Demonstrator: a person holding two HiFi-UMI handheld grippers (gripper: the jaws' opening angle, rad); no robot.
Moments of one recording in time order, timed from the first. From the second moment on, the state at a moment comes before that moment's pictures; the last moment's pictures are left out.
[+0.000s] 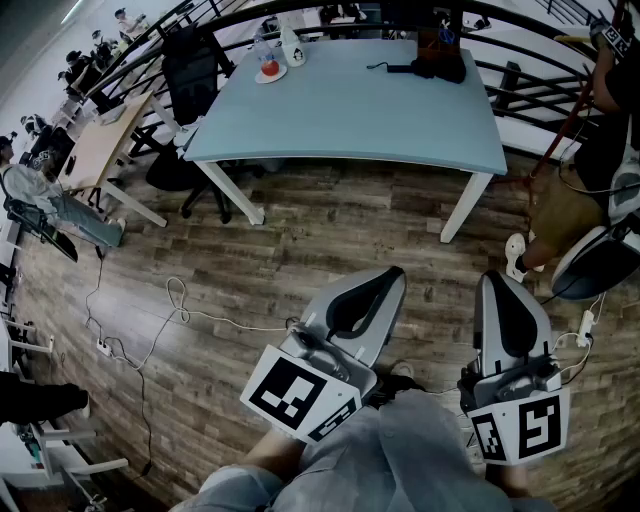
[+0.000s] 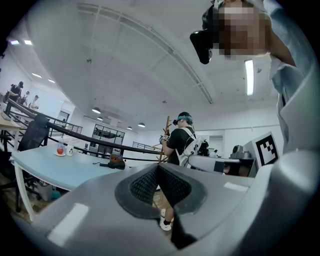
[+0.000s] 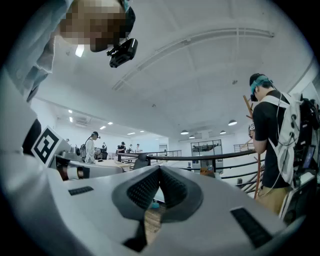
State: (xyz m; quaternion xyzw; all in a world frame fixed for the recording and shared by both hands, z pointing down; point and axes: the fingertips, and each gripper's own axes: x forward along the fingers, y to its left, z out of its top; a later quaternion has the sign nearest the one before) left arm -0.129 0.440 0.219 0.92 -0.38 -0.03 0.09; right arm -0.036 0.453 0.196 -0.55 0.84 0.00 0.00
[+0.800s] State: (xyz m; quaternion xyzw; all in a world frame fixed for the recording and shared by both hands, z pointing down) left arm -0.080 0.438 0.225 0.92 -0.39 -0.03 0.09; right arm 0.023 0.447 0.211 -0.55 0.84 -0.01 -0.01
